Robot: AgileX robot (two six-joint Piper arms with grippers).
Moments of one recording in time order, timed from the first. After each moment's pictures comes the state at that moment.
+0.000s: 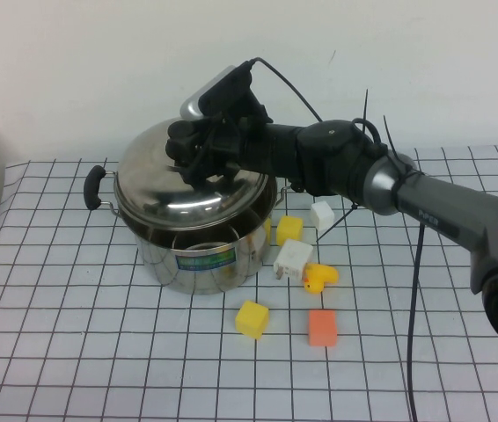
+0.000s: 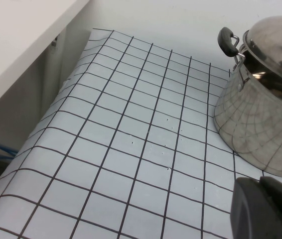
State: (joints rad) right arm 0.57 2.51 -2.11 1.55 0.30 -1.71; left arm 0.11 -0.02 0.01 -0.11 0.37 -0.23
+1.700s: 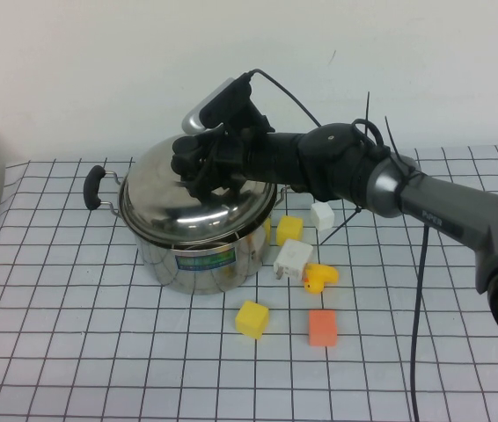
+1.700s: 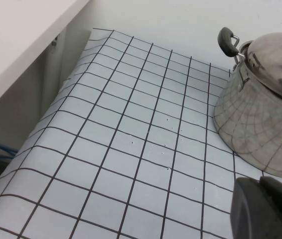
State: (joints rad) right arm 0.57 2.49 -2.07 1.42 0.32 -1.62; left arm 0.11 -0.02 0.01 -0.11 0.37 -0.23
